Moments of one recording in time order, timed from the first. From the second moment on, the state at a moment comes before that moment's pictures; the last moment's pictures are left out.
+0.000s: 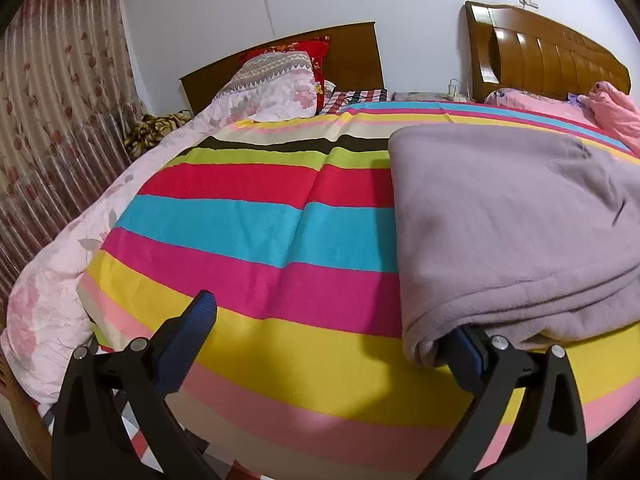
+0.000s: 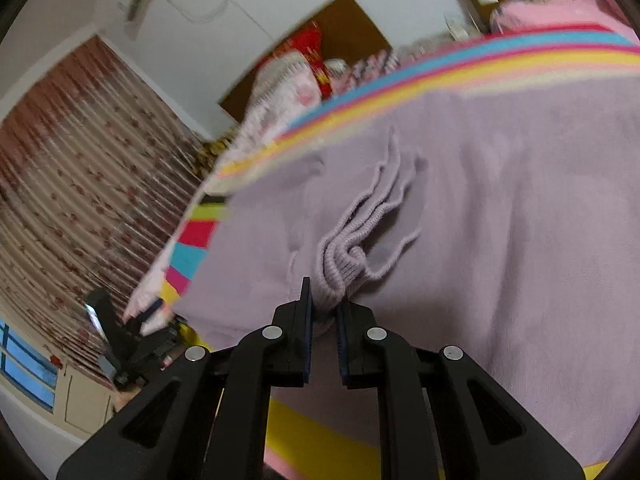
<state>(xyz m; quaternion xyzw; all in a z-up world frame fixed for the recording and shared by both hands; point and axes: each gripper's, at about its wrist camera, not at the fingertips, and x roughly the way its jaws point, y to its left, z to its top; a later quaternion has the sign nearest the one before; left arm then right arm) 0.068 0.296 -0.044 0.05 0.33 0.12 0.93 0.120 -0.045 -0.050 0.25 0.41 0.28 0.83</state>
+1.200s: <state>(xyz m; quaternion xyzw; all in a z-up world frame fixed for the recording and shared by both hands) 0.142 0.202 -0.023 -0.02 0.41 -0.05 0.91 0.132 -0.026 -0.038 0.02 0.42 0.23 0.88</state>
